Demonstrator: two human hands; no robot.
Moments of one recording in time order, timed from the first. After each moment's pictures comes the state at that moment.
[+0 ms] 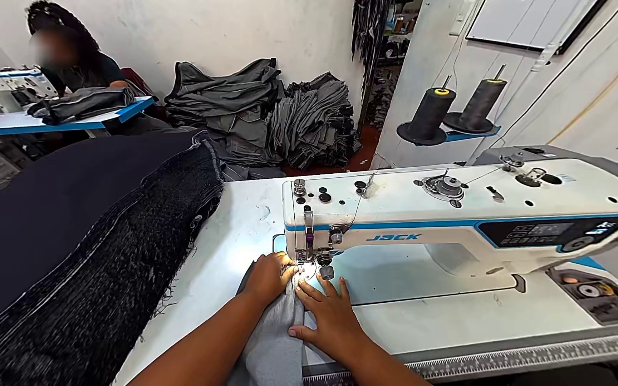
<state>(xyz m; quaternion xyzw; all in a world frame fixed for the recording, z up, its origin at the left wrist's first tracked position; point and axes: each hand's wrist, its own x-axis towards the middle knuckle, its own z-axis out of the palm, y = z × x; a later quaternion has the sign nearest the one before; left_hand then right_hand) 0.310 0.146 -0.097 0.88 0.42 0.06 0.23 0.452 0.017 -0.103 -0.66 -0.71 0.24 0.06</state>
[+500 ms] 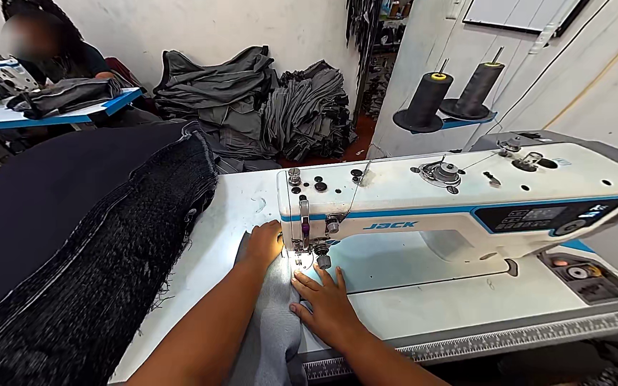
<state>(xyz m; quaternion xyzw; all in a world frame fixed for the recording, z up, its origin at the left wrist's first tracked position) 0.332 0.186 -0.093 0.86 0.47 0.10 0.16 0.448 0.015 -0.111 -0.67 -0.71 0.22 0.11</state>
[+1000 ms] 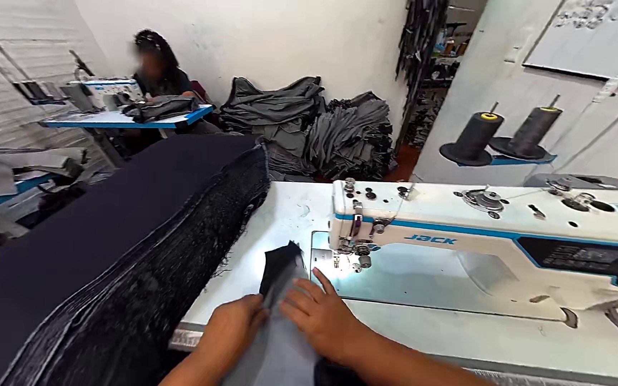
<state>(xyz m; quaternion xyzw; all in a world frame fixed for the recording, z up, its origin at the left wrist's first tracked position) 0.168 0.017 -0.049 0.82 0.54 0.09 0.17 0.388 0.007 -0.080 -0.34 -0.90 -0.06 0.28</state>
